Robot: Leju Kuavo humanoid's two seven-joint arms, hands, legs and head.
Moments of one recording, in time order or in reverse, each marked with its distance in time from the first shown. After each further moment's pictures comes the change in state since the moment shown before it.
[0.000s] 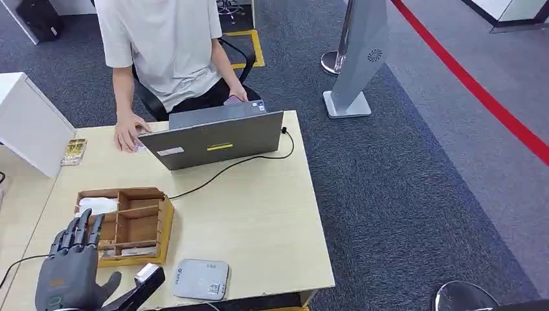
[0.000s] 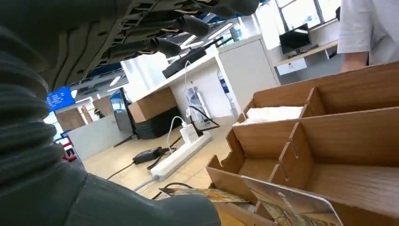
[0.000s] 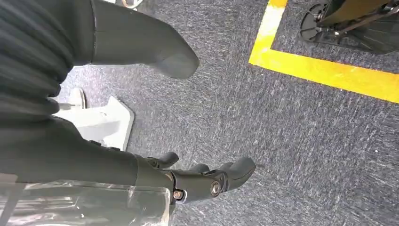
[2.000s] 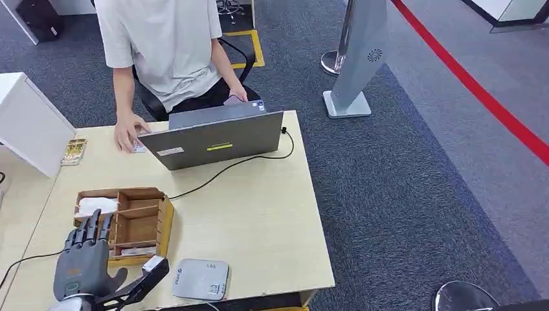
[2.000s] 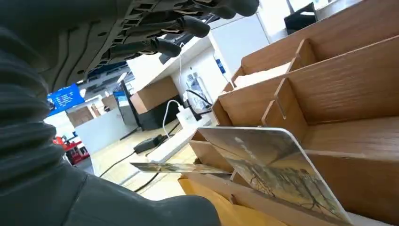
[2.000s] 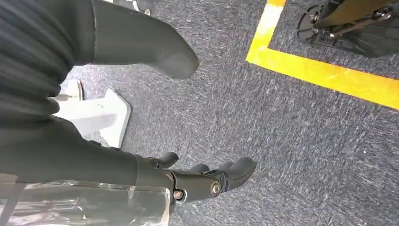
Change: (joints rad) left arm -0.099 0.022 0.000 0.209 0.000 0.058 0.068; right arm -0.005 -0.001 0.046 0.008 0.000 0.006 0.006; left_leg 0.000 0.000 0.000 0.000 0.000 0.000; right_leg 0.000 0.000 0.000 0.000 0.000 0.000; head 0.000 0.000
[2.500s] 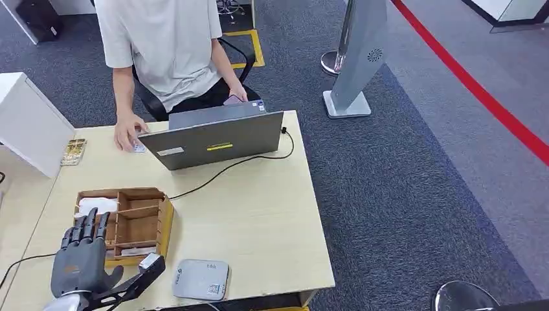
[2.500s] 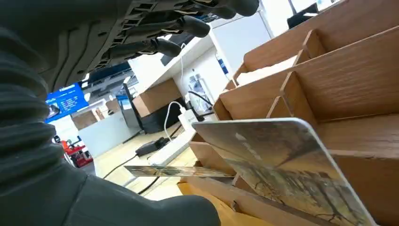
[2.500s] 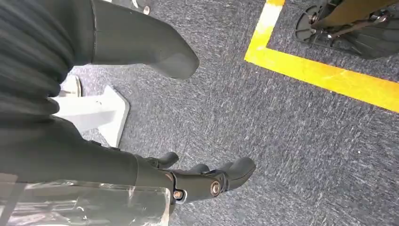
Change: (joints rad) left arm -0.019 0.017 0.015 0.040 0.000 0.021 -0.018; right arm -0.002 -0.002 0.014 0.003 0.000 0.002 0.001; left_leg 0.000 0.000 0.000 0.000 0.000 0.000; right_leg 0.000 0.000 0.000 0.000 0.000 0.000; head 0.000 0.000
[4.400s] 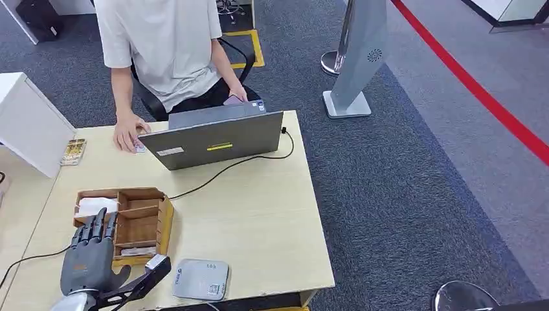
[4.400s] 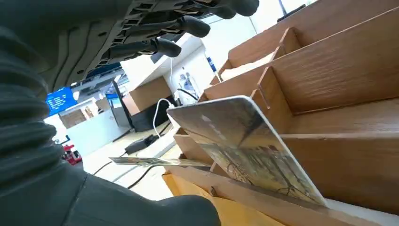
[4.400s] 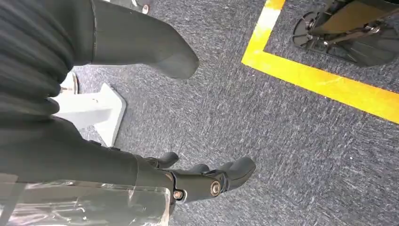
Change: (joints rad) left arm -0.013 -0.021 -0.001 0.045 0.000 0.023 -0.044; right arm -0.002 -0.004 0.020 0.033 0.000 -0.015 -0.008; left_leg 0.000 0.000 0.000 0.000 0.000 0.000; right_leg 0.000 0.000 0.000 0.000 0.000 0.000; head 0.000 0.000
